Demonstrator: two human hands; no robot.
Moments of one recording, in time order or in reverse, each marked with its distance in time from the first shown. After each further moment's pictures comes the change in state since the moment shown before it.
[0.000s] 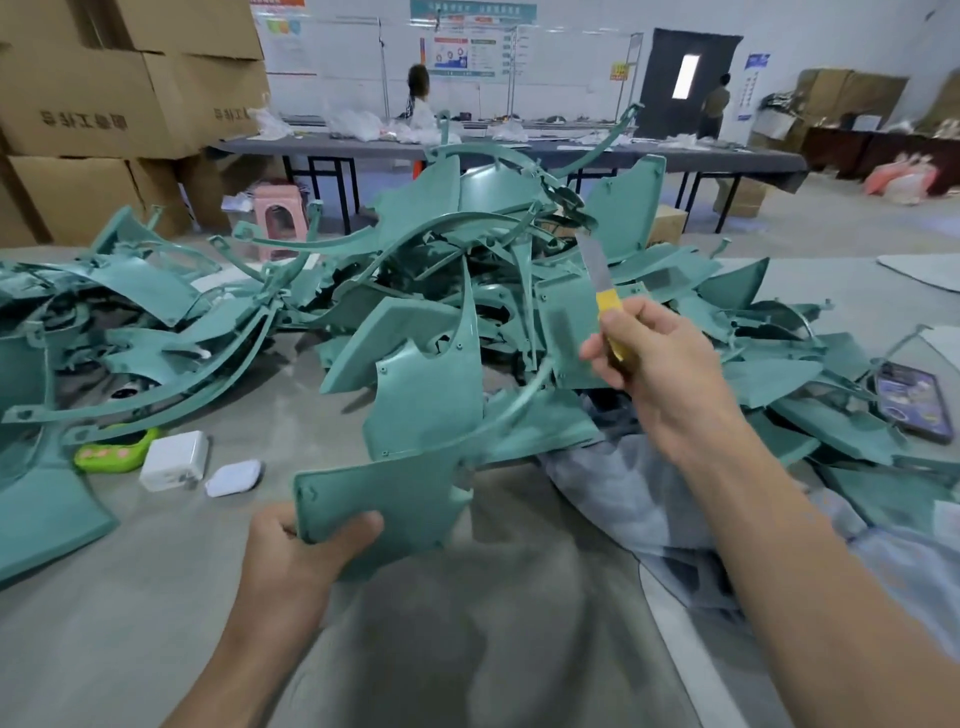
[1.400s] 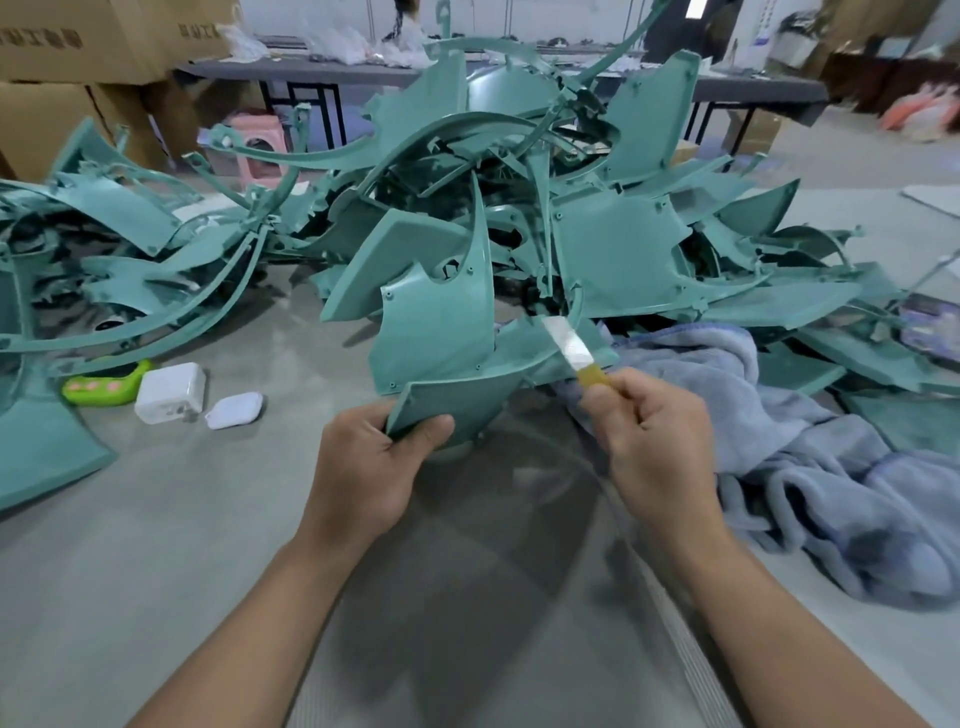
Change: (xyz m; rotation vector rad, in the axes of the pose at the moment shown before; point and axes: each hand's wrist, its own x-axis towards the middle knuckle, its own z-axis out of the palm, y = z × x) left_hand 0.021 -0.014 0.031 0.343 -0.122 0.210; right_hand -0.097 0.077 0.016 -0.650 0.166 -0.184
